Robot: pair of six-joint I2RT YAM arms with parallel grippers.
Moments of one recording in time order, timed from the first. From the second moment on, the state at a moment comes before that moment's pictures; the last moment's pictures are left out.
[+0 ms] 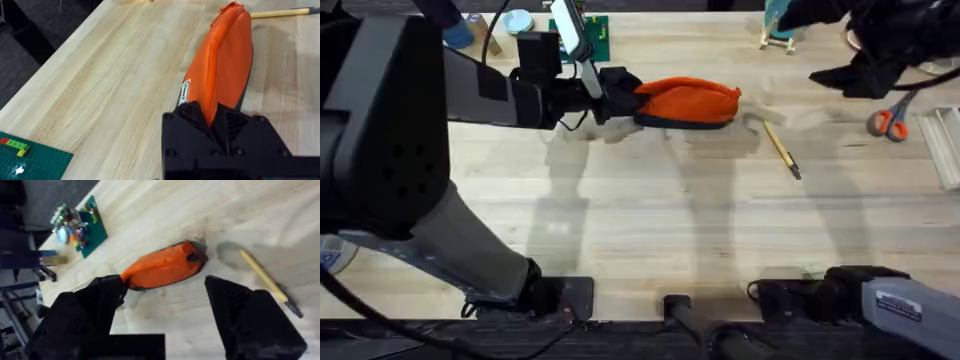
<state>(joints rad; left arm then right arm) -0.07 1.84 0.80 0.39 0.98 0.68 -0.01 1.25 1.20 -0.79 -0.29 0.71</state>
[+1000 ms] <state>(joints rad) -0.07 1.84 0.80 0.39 0.98 0.68 0.06 1.56 1.20 -0.70 -0.29 0.83</state>
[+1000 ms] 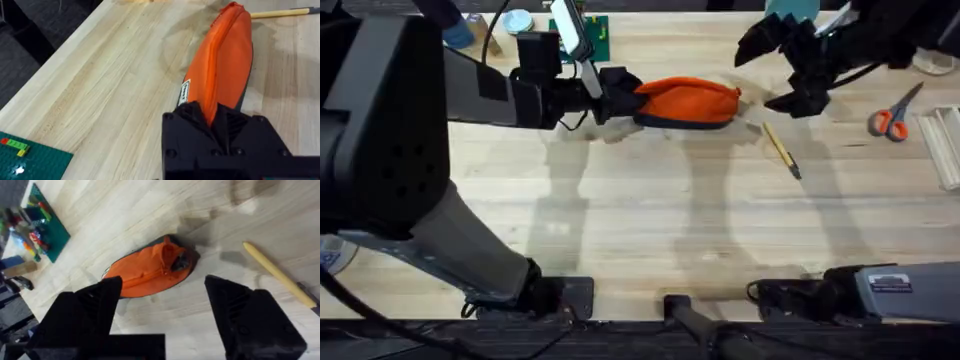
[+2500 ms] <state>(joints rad) -0.07 1.84 0.80 0.39 0.98 0.68 0.10 1.70 1.20 -0.57 -0.29 0.91</state>
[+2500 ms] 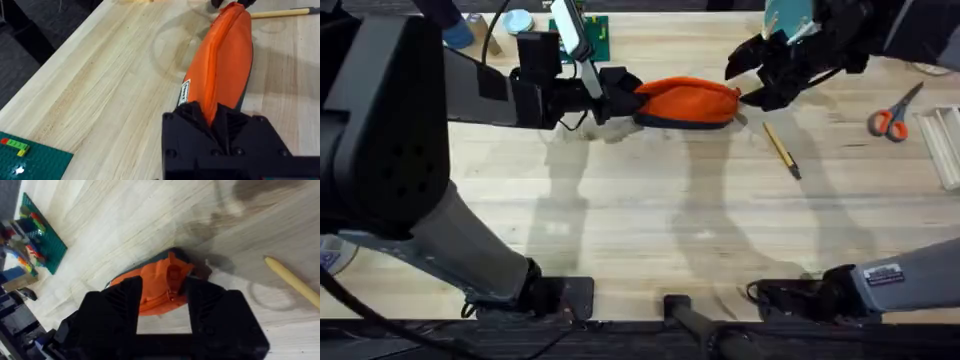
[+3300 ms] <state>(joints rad) -0.07 1.84 0.80 0.40 0.98 0.68 0.10 1.70 1.20 -0.58 -0.28 0.91</state>
